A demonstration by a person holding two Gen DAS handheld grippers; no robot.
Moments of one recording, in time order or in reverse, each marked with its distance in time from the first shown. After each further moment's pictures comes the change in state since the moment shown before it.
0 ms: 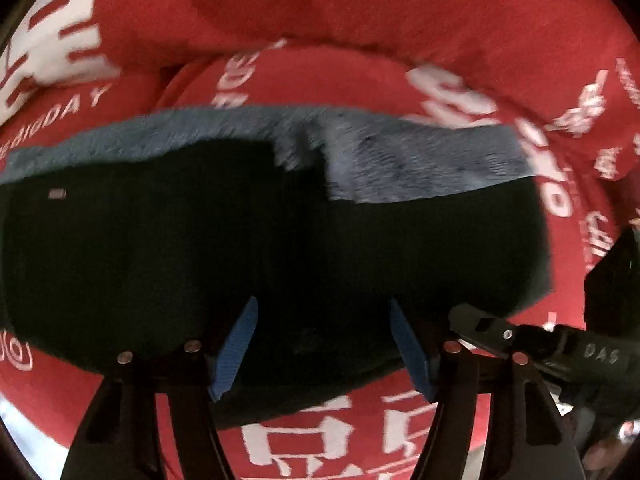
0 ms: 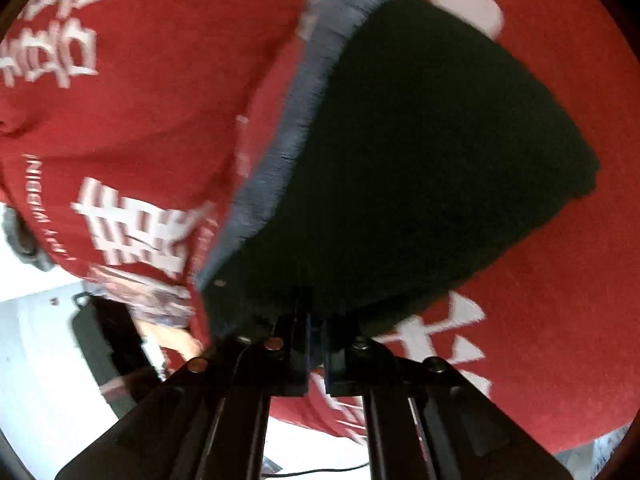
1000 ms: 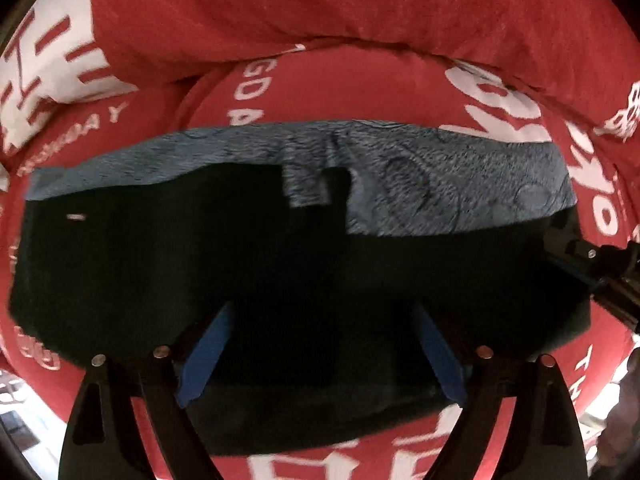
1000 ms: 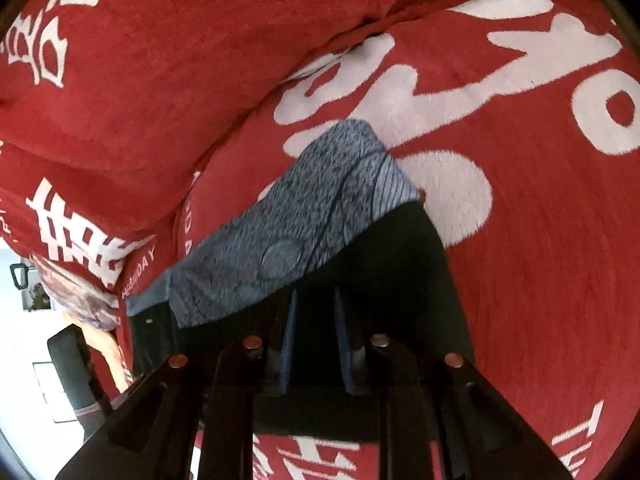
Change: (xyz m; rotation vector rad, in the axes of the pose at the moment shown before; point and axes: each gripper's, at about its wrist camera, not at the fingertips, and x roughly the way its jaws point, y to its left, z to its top) left arm 0.008 -0.017 0.026 0.010 -0.016 0.191; right arm -0.013 0.018 0.083 -0.224 -0.092 -0.211
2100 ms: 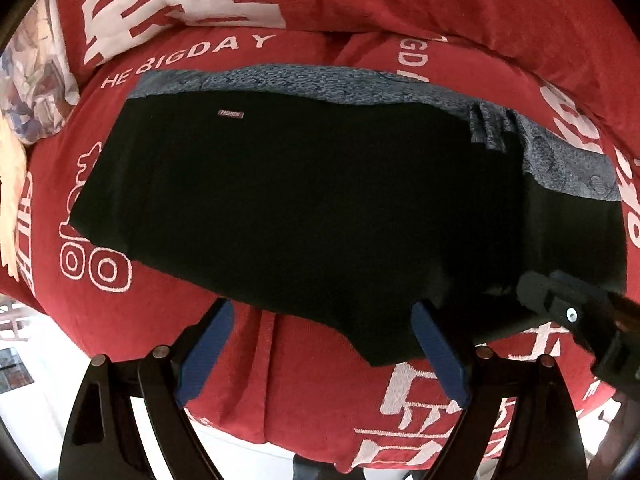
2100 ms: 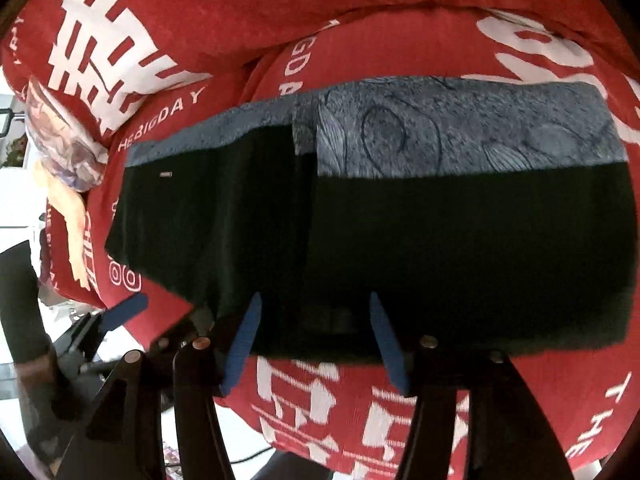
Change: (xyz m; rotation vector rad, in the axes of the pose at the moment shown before) left arm -0.027 0.104 -0.055 -0.177 0.064 0.090; right arm 0.054 0.135 -0.094 -0.384 0.246 -0.132
